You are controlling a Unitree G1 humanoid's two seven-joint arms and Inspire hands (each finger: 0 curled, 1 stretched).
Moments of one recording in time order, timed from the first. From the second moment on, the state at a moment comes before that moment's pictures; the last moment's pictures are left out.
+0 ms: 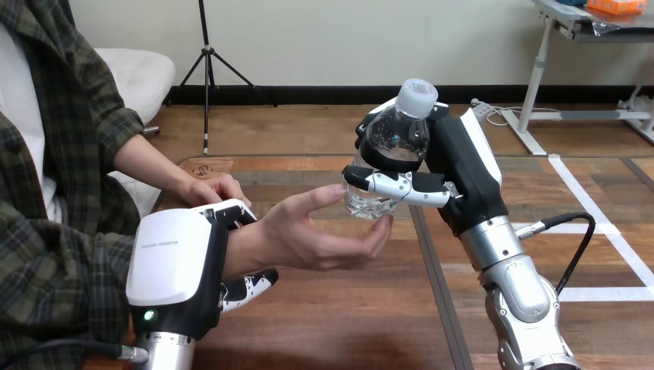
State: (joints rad) left arm 0.08 0.33 -0.26 0.10 0.89 -0.14 0.60; right arm -0.48 -0.12 -0.01 0.79 0.01 -0.81 0.23
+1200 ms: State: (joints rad) left arm 0.08 0.31 -0.27 0.12 0.89 -0.15 0.63; right arm -0.47 -0.12 -0.01 0.79 0.02 -0.81 0.24
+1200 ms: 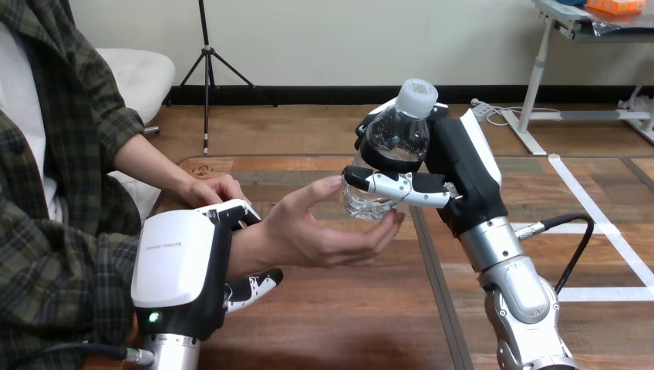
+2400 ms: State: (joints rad) left arm 0.08 0.30 -0.30 0.12 0.89 -0.16 0.64; right arm -0.34 -0.08 0.02 0.58 0.11 -0.79 0.38
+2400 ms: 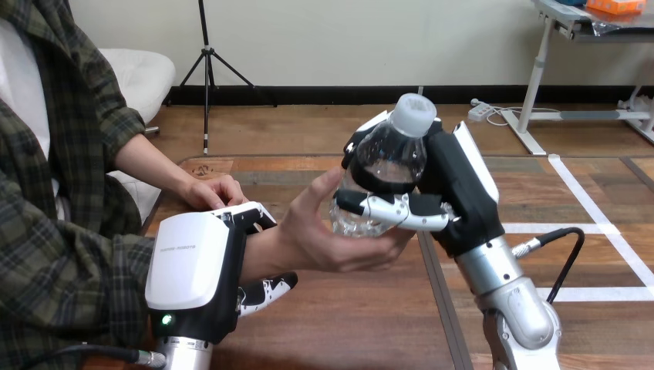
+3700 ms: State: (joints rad) left arm 0.08 0.30 -0.30 0.12 0.89 -0.16 0.62; right arm -0.25 -0.08 0.04 0.44 0.14 -0.76 0.44
